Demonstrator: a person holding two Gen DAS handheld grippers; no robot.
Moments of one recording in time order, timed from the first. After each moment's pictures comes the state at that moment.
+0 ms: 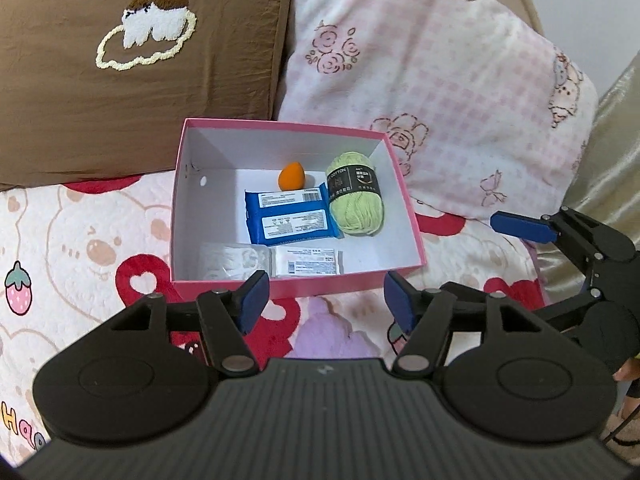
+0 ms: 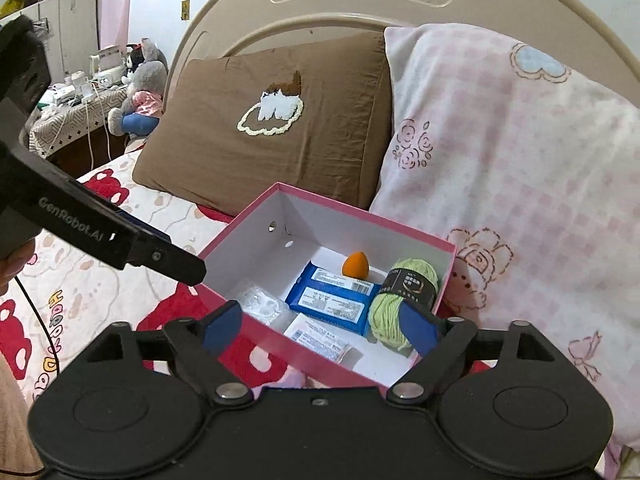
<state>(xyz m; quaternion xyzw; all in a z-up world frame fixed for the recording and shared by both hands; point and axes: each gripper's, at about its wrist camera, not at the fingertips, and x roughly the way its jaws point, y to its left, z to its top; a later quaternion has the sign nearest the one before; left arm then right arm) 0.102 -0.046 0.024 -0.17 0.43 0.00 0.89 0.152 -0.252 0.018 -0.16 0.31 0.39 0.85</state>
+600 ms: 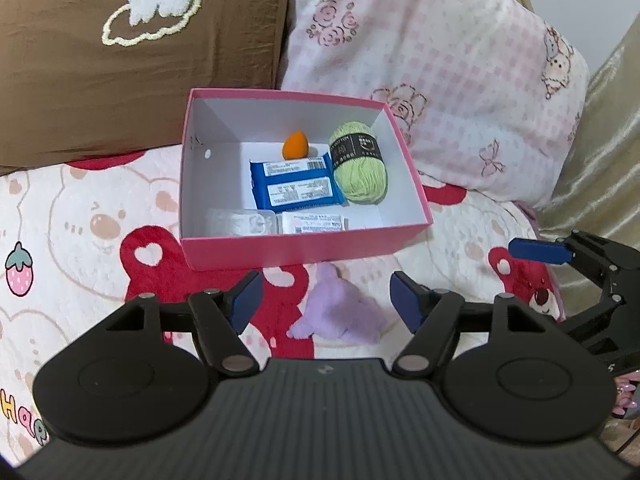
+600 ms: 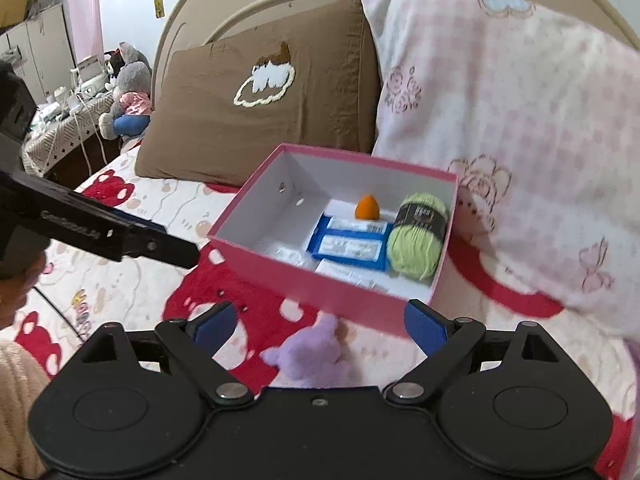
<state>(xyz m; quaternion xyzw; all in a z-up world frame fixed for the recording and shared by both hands) 0.070 -0.047 -0.003 -0.16 0.43 -0.02 0.89 0.114 -0.277 0.001 -0.11 0.37 0.38 0.84</state>
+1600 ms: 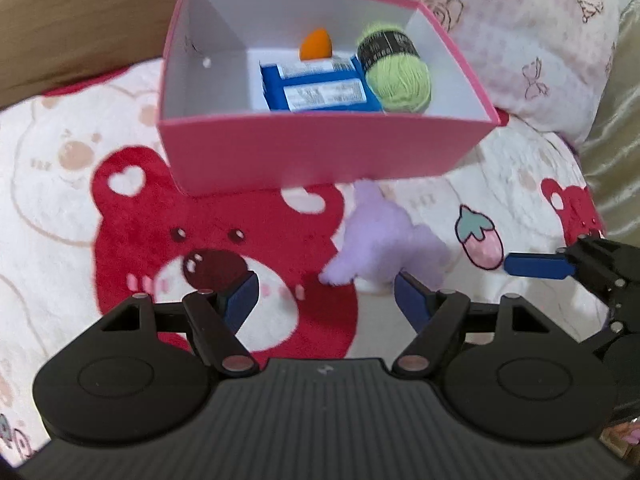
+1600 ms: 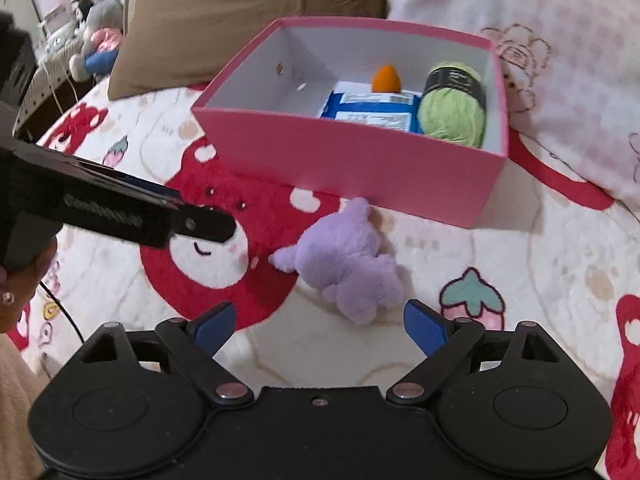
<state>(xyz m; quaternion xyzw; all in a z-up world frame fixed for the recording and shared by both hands) 0.079 -0.049 -0.126 -0.14 0.49 -0.02 0.86 0.091 -0.232 -0.108 -0.13 0.46 0.34 0.81</state>
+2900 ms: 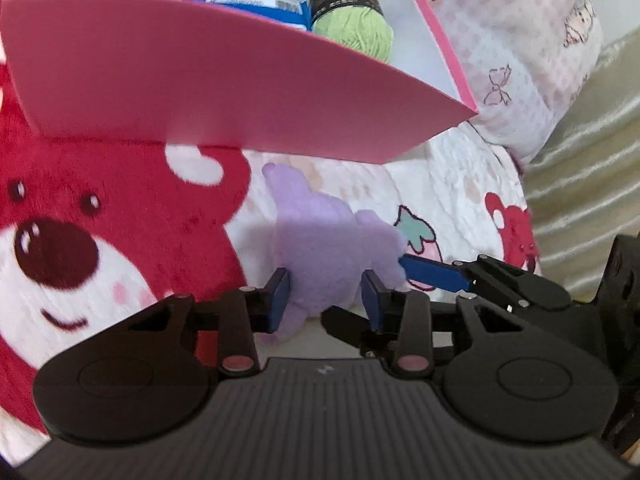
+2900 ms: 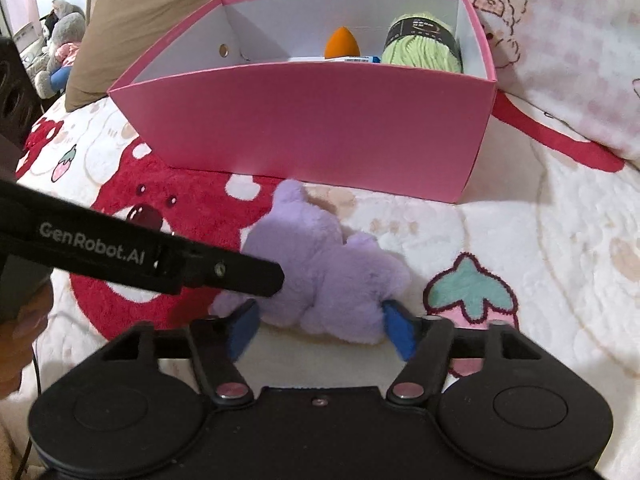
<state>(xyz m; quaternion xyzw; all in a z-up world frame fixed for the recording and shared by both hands) 0.122 -0.074 -0.197 -0.29 0.48 -0.12 0.82 0.127 -0.241 -0.169 -0.10 0.45 0.30 0.83</state>
